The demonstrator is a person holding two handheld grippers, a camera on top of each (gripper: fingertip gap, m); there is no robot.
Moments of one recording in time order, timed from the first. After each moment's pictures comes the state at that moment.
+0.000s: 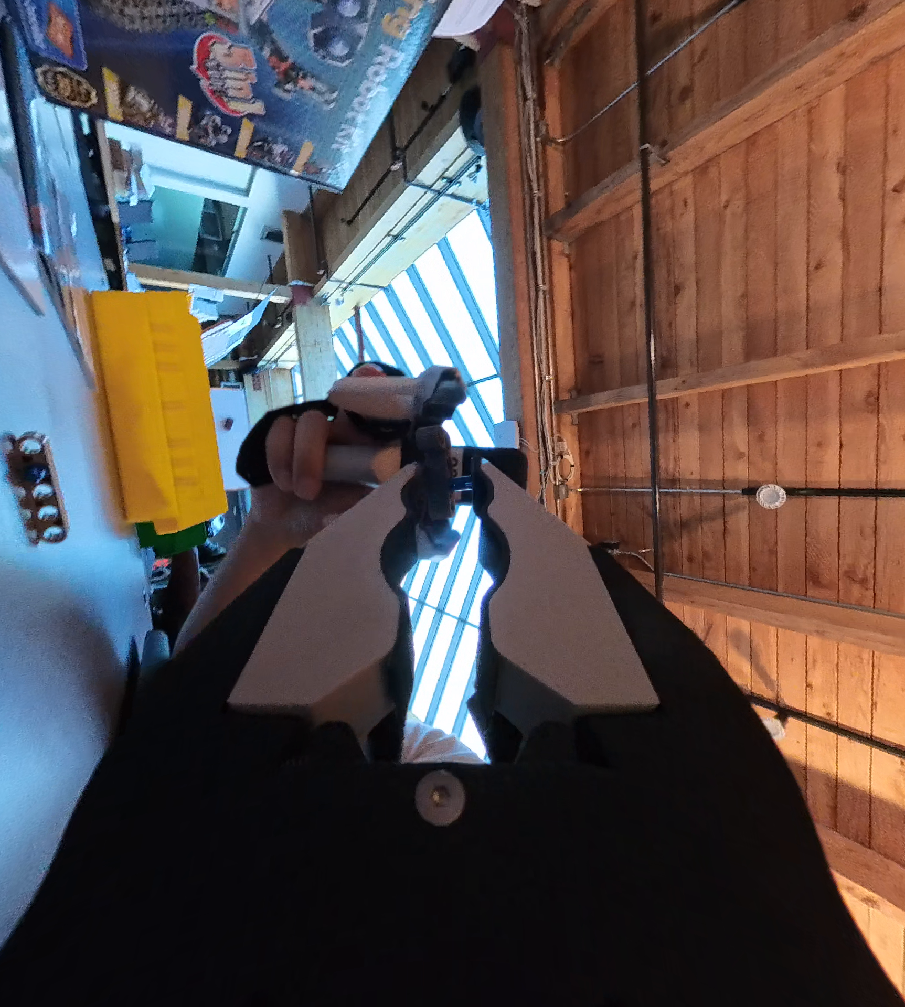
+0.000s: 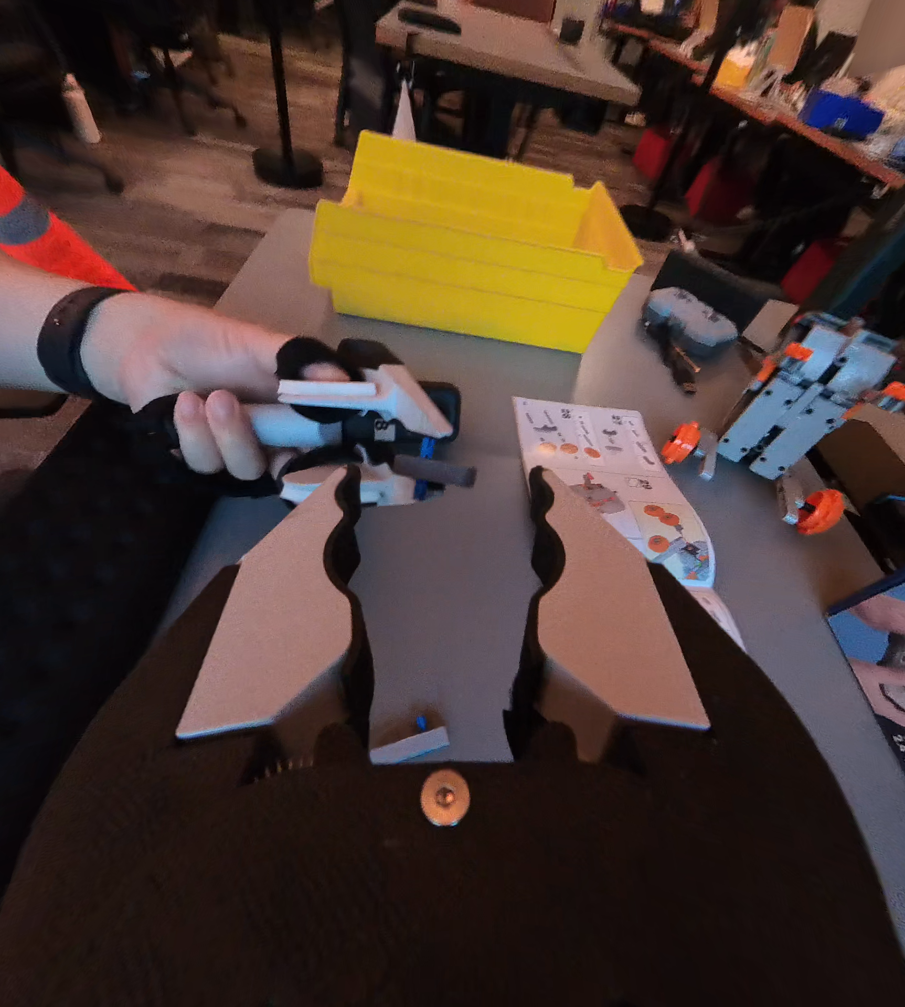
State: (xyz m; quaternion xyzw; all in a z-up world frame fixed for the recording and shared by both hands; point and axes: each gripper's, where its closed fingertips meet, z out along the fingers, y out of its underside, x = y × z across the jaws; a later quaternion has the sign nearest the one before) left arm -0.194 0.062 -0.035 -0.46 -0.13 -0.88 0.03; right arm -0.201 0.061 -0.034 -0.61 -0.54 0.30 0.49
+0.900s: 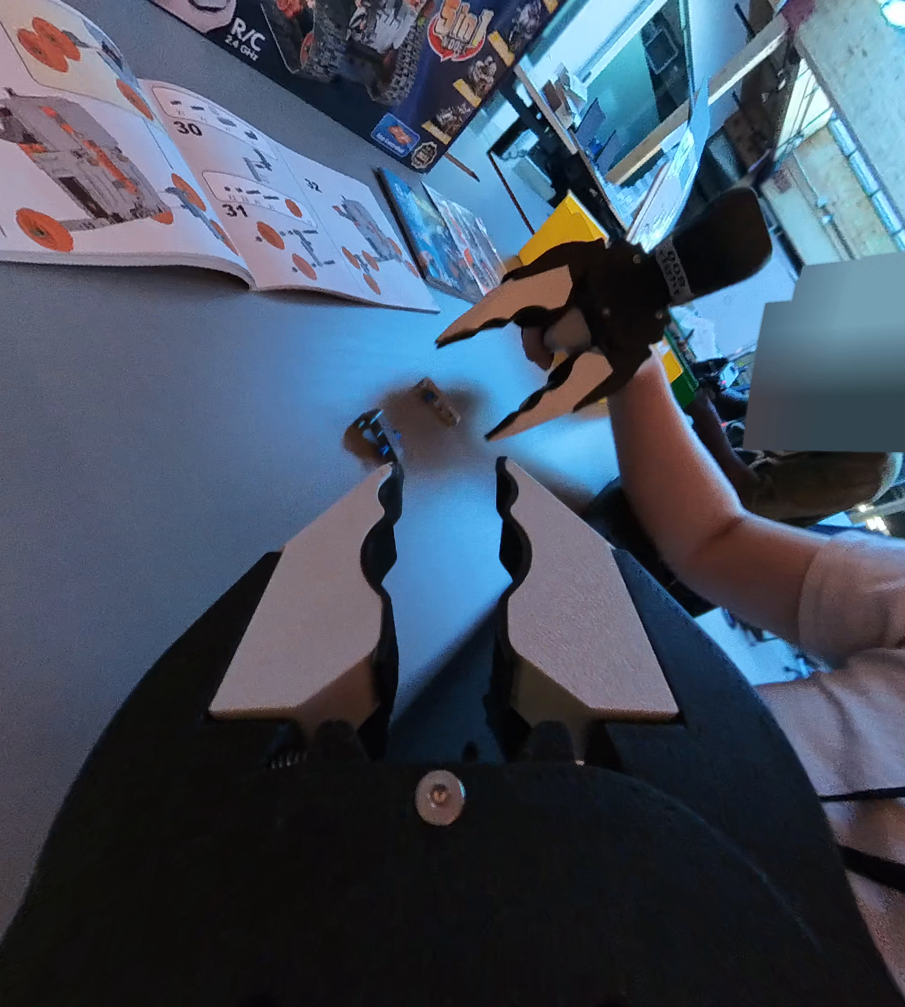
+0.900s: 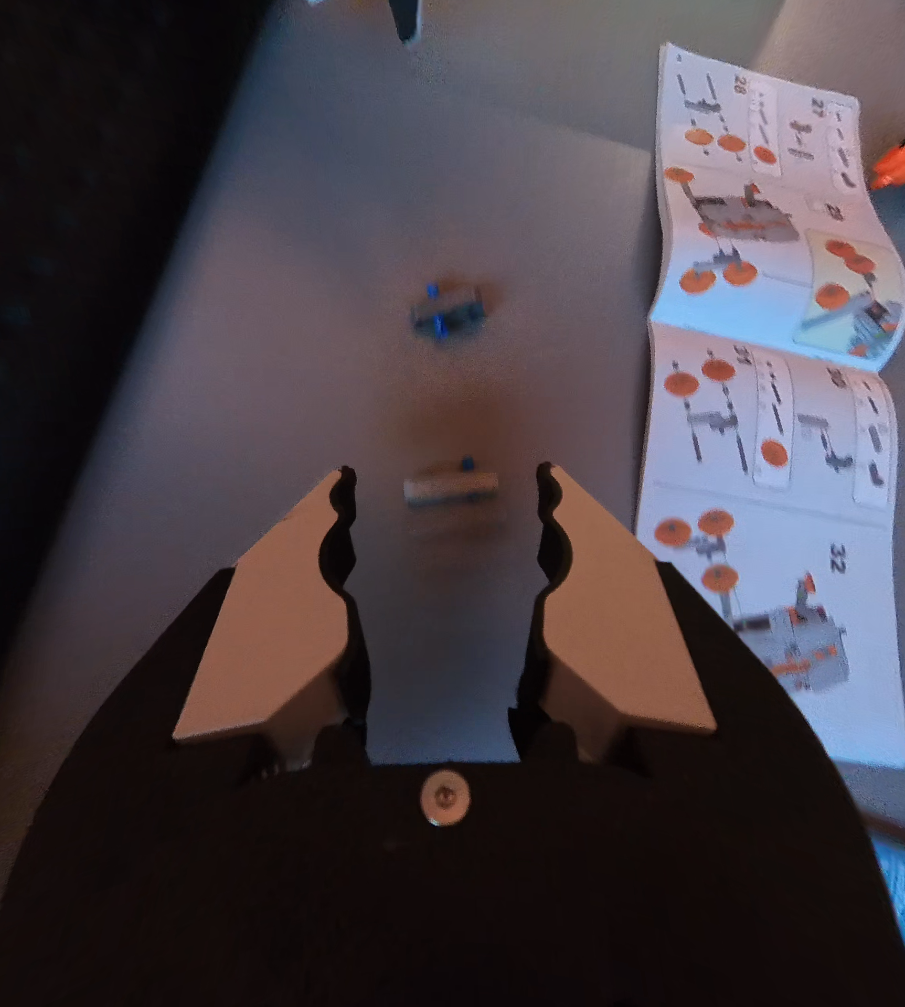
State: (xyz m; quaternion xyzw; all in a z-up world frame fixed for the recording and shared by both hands) left arm -0.260 0.025 -0.089 -0.77 0.19 -0.53 0.29; right arm -0.130 0.041 -0.141 -0.66 -0.64 0.21 0.32
